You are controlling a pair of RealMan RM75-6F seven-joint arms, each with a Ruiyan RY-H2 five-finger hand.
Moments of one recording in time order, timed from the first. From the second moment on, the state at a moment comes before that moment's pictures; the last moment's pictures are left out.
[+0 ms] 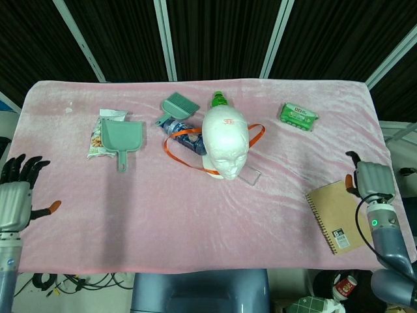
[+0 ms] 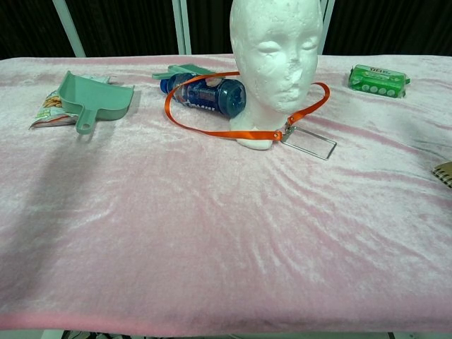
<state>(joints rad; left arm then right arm) -0.28 -1.08 -0.01 -1.91 1.26 1.59 0.26 0.57 -1.03 0.09 -1.75 -0.77 1.11 -0.33</state>
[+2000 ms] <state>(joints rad) -0.06 -1.11 -0.04 -1.79 1.33 1.63 0.07 0.78 -1.59 0.17 -1.53 -0.56 1.00 -0.60</state>
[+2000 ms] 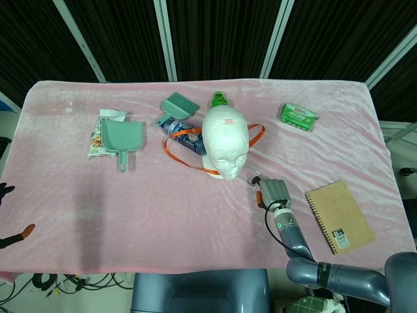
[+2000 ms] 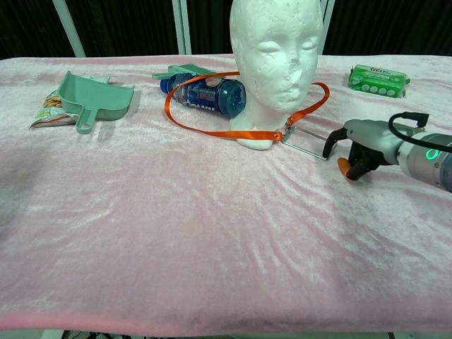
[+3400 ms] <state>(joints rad) -0.03 -1.12 -0.09 -1.80 1.33 1.62 0.06 0.78 -1.58 0.15 -1.59 -0.55 1.01 -0.60</state>
